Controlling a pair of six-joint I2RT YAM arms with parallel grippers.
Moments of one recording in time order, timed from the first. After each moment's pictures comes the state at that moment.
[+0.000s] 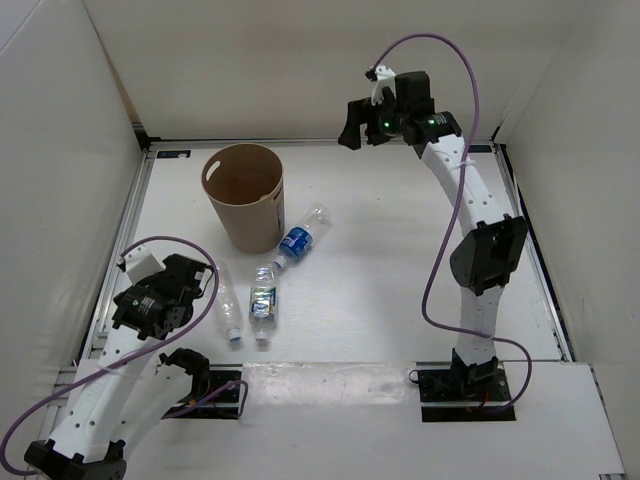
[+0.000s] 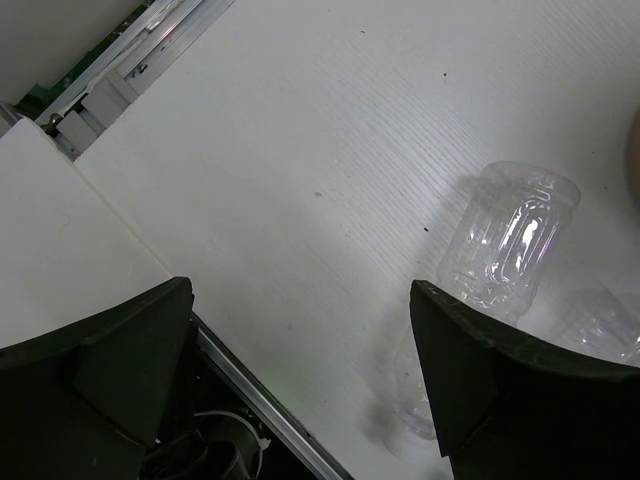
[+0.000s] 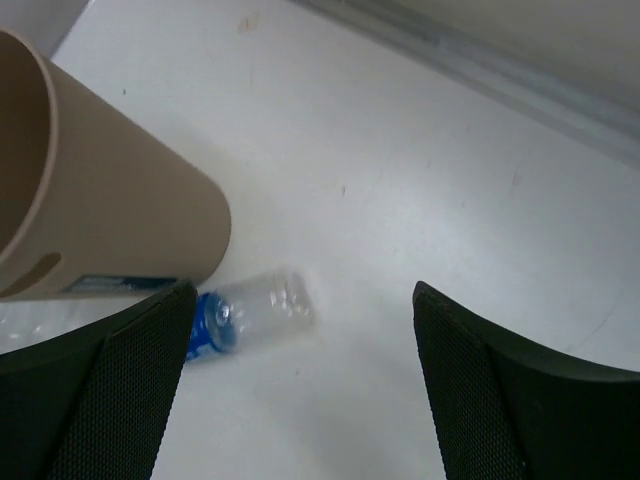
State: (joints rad) left arm -0.38 0.69 0.83 -1.30 -0.81 -0.98; right arm 0.37 2.03 2.20 -0.65 -0.39 0.03
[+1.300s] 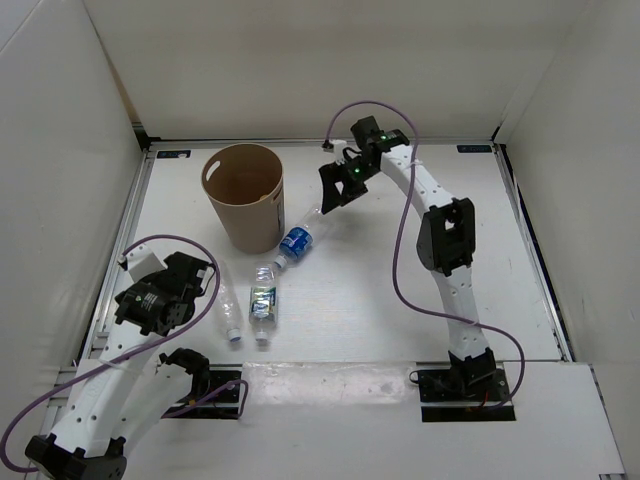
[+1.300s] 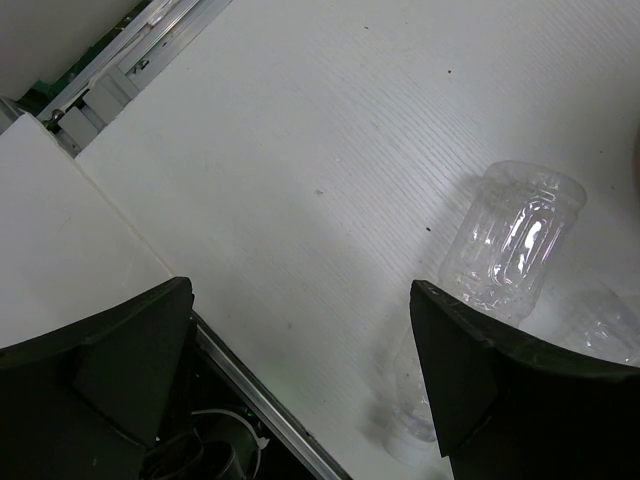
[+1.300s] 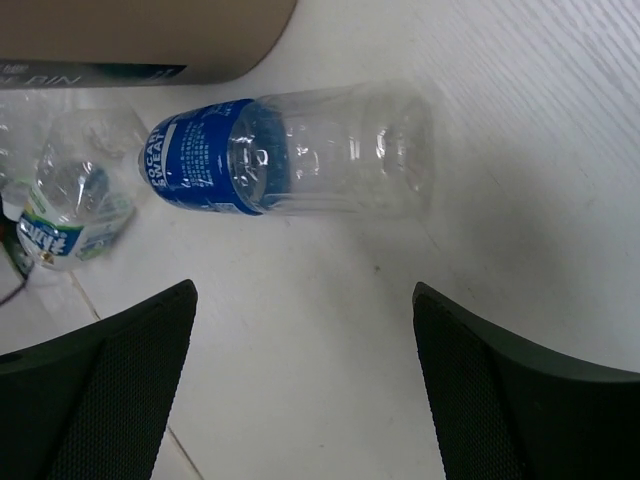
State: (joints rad) left arm -0.38 0.72 0.83 -1.30 -0.81 -1.00; right arm 0.45 2.38 2.31 -1.10 -0.67 -0.21
